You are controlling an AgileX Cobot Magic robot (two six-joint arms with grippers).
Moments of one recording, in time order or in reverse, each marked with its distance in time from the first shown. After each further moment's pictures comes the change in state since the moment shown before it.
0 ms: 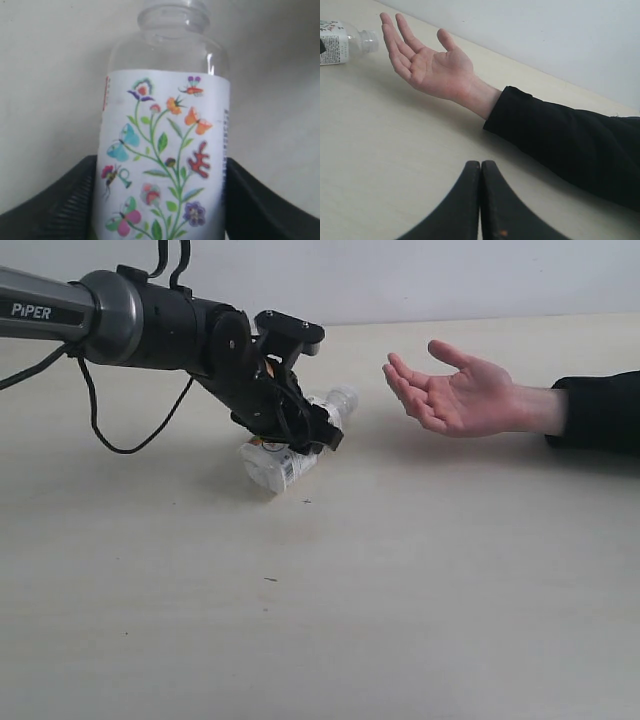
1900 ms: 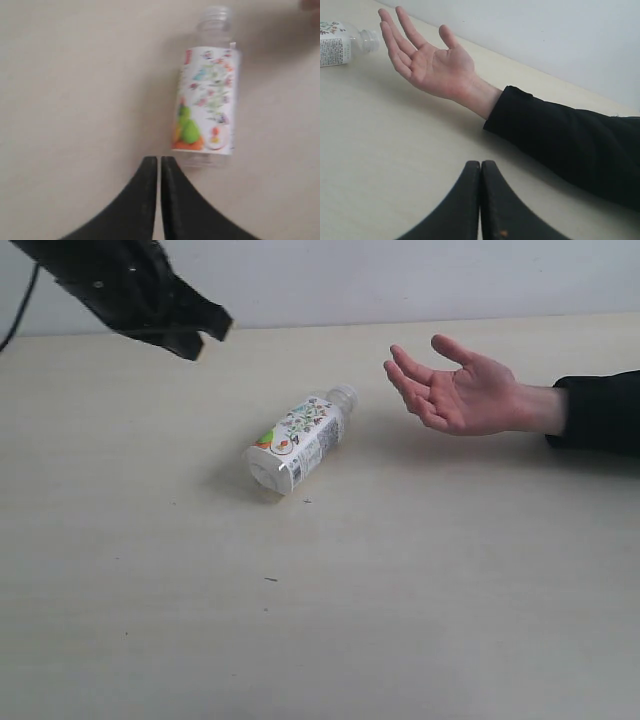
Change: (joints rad) left arm 0.151 -0.421 0.054 -0.041 0.386 0.066; right arm 0.000 0.000 0.000 0.000 0.000 0.000
